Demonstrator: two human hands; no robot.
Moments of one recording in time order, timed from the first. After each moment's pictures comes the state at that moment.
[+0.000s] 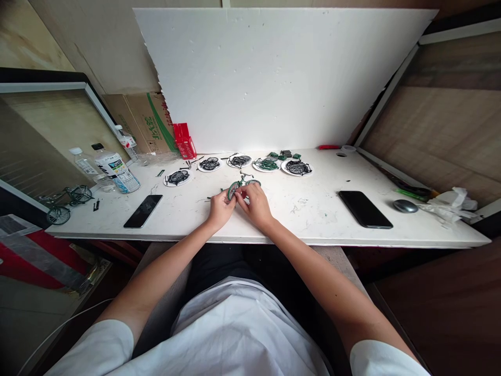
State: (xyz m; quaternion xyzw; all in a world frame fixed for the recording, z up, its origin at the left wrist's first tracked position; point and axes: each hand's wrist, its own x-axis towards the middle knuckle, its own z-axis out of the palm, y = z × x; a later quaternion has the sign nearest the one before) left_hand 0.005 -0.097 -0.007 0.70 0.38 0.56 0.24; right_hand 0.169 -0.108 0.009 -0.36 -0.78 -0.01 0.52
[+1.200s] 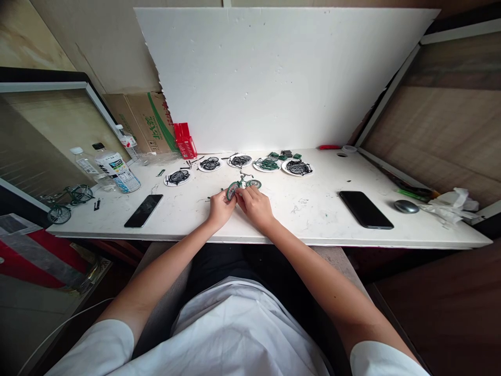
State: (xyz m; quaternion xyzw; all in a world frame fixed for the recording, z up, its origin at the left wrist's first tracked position) left_hand 0.003 -0.095 -0.008 0.69 0.41 0.57 0.20; right_hand 0.168 -0.111 0.005 -0.39 -0.79 -0.15 0.44
